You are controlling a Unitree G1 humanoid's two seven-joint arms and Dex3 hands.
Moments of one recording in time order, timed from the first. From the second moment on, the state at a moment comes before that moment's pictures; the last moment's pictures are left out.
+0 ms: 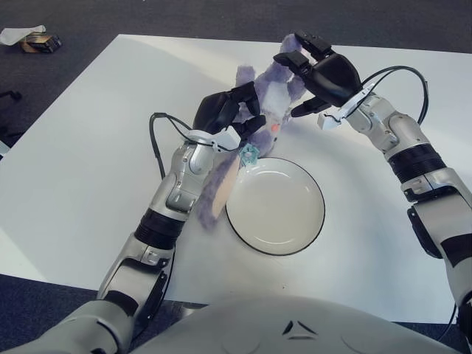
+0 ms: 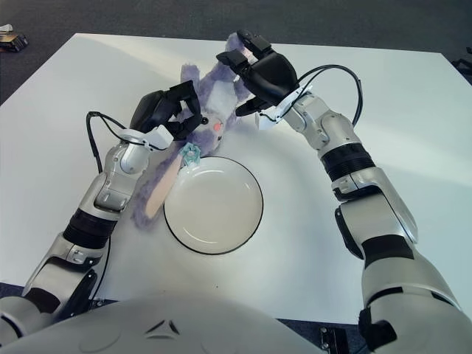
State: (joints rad) left arm -0.38 0.17 -0.28 -0.06 0.60 -0.01 0.03; right arm -0.87 -0.53 0.44 0.58 -0.90 -0.50 -0.24
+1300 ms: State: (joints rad) left arm -0.38 0.17 -0.28 -0.05 0.59 0.02 0.03; right arm -0.80 -0.52 0.47 0.37 -1.02 -0.36 -0.30
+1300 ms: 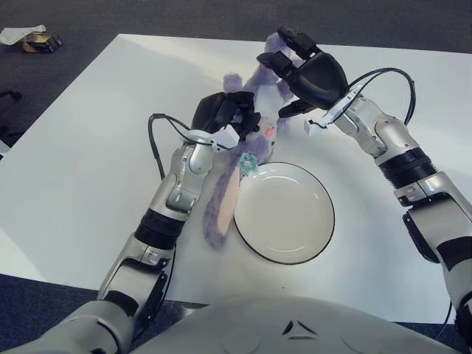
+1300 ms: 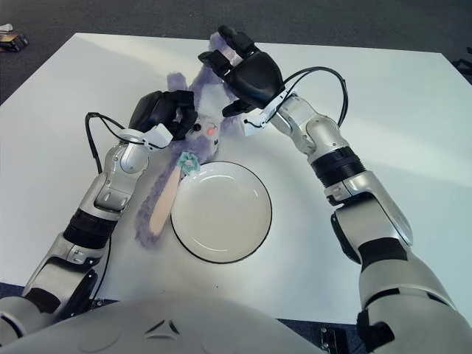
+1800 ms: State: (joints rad) left arm -0.38 0.18 -0.28 -0.02 0.60 -0.01 0.03; right arm -0.77 -0.50 0.46 0.34 -1.09 -0.22 -0.45
